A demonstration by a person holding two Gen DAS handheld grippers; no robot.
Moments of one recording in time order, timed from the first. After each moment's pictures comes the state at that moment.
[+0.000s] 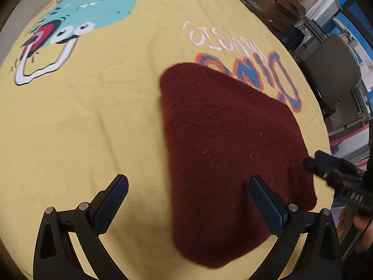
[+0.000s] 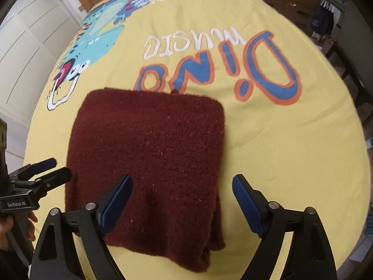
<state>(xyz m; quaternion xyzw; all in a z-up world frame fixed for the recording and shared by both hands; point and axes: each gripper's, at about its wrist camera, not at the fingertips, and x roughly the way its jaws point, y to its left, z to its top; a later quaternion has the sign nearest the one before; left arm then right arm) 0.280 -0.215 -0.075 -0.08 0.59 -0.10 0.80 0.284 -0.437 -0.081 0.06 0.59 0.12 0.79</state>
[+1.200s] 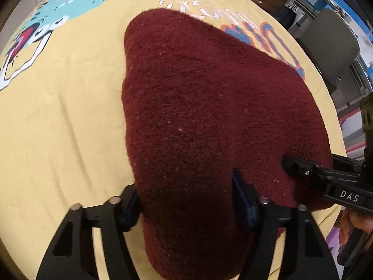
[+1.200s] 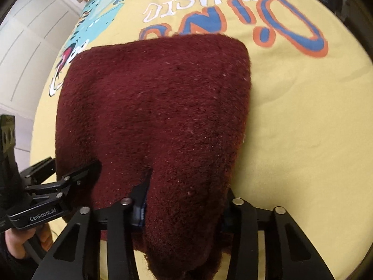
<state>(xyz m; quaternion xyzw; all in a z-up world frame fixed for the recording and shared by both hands) 0.278 -0.255 -0.133 -0.04 0.59 -0.12 0.80 0.261 -0.414 -0.127 0.08 0.62 0.15 0.76</state>
